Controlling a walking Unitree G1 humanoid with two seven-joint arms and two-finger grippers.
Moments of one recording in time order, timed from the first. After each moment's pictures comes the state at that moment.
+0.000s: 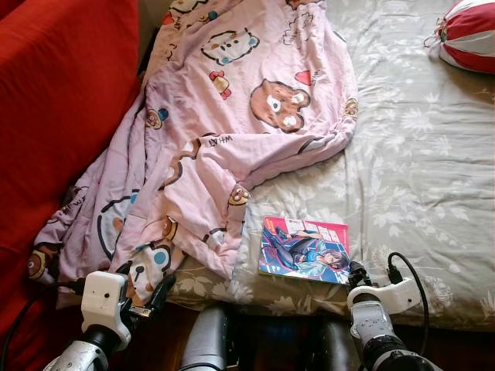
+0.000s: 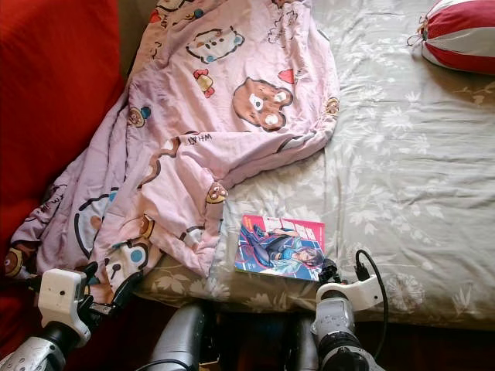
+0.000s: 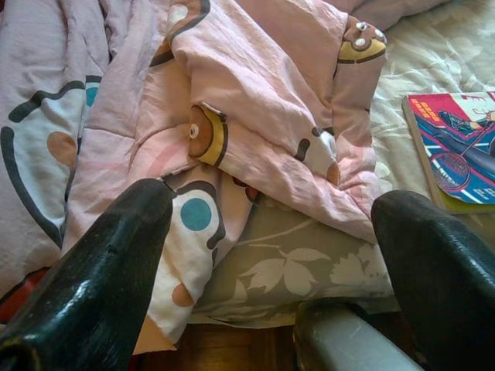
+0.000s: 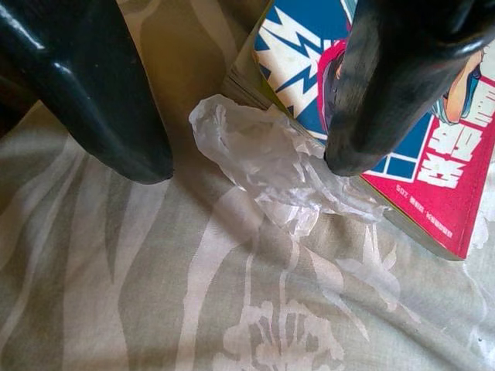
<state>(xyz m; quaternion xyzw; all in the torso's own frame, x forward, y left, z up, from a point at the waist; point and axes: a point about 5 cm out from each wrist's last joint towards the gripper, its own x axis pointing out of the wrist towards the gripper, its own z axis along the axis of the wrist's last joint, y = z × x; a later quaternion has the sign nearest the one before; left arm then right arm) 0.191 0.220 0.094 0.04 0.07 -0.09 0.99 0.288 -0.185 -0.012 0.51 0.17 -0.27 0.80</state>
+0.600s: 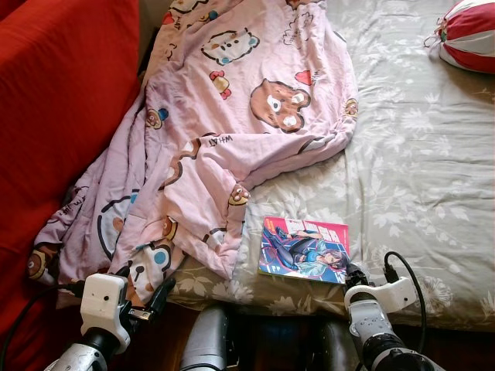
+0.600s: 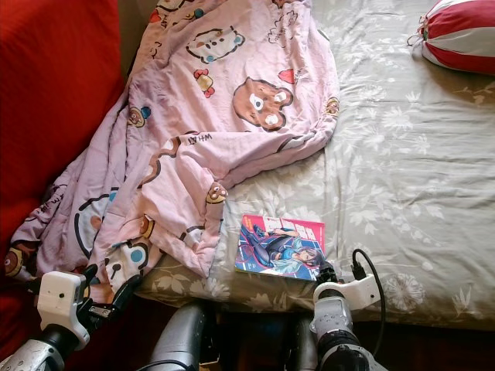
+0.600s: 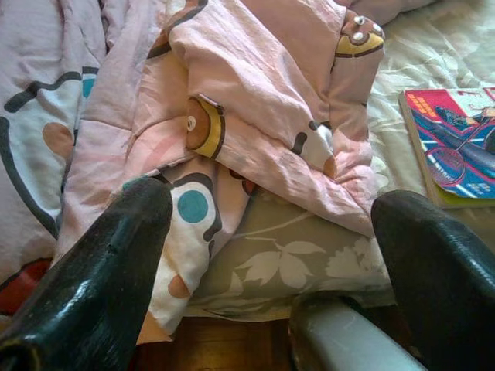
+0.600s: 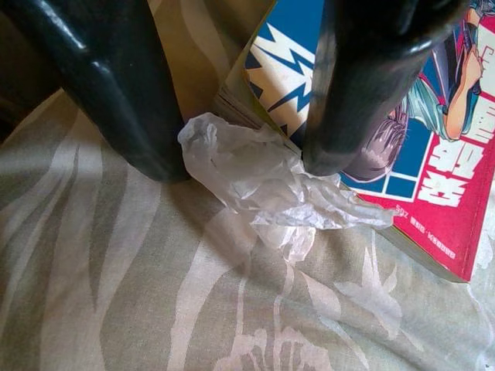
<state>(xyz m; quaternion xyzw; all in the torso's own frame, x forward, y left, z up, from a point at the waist) 0.187 0.220 0.093 0.03 0.08 -0.10 0.99 0.289 -0.182 -0.012 0.52 0.18 -0.26 0.79</state>
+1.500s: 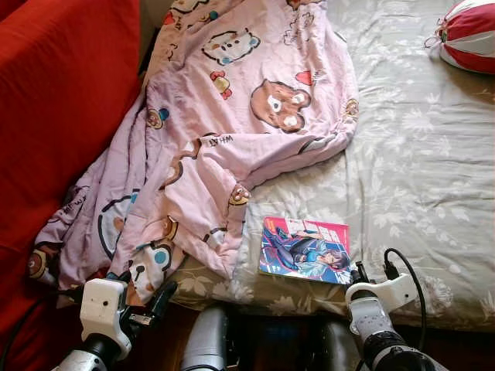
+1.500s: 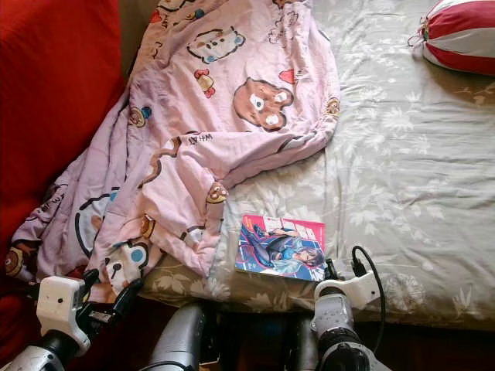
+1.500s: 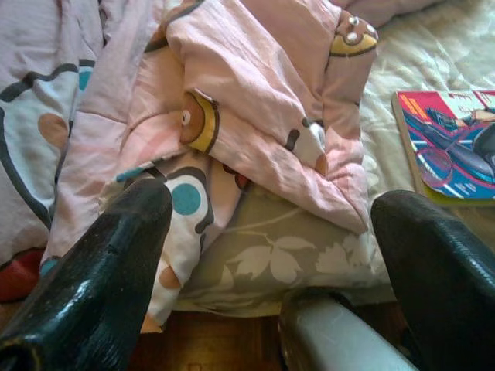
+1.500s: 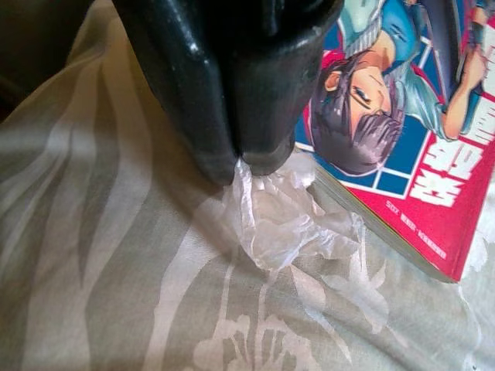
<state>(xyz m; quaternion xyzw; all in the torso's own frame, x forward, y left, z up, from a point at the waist) 0.183 0.216 0.094 0.02 0.08 -0.10 0.99 0.291 -0.186 -0.010 0.49 0.19 -0.26 0.81</state>
